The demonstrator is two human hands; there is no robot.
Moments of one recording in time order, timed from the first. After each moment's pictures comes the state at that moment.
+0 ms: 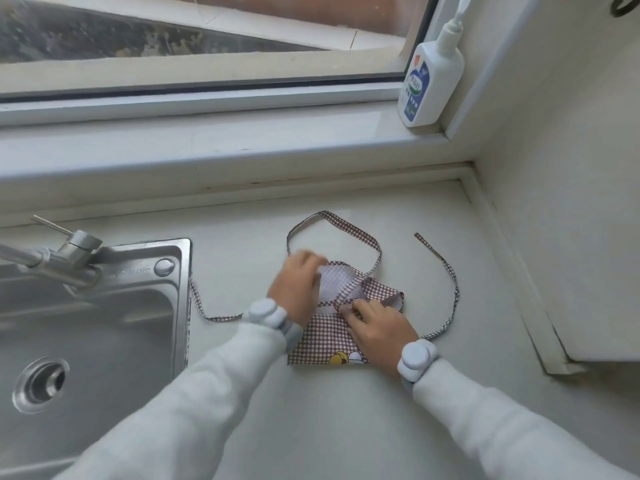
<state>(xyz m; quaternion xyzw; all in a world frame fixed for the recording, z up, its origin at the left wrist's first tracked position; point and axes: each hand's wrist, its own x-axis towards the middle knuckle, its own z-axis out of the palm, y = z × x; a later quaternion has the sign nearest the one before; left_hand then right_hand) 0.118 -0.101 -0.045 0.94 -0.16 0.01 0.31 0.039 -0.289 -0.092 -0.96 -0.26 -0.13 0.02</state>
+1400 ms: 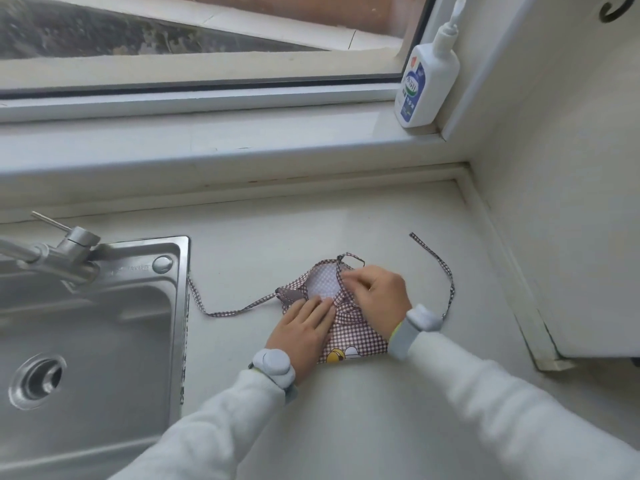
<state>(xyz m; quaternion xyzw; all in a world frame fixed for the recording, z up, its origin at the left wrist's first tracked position) 0.048 -0.089 -0.088 0.93 -0.35 0.00 0.07 0.077 -0.270 -0.028 -0.89 0.01 -0.06 0.44</state>
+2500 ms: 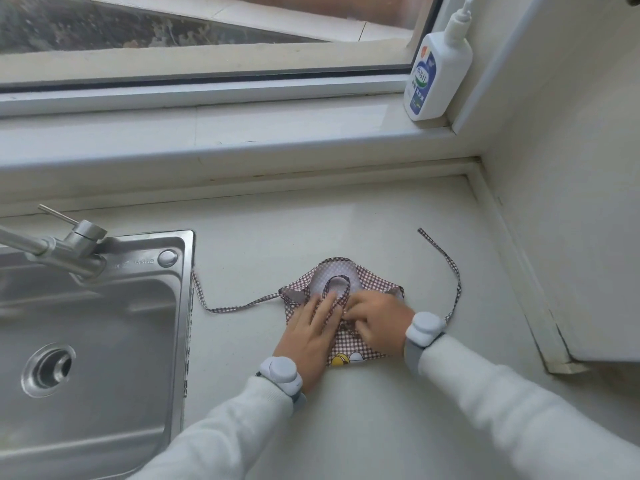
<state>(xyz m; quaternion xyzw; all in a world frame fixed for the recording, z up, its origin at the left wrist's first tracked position) 0.030 -0.097 -0.094 0.94 -0.30 -0.05 0.13 0.059 -0.290 -0.062 -0.93 -0.25 0.03 0.25</state>
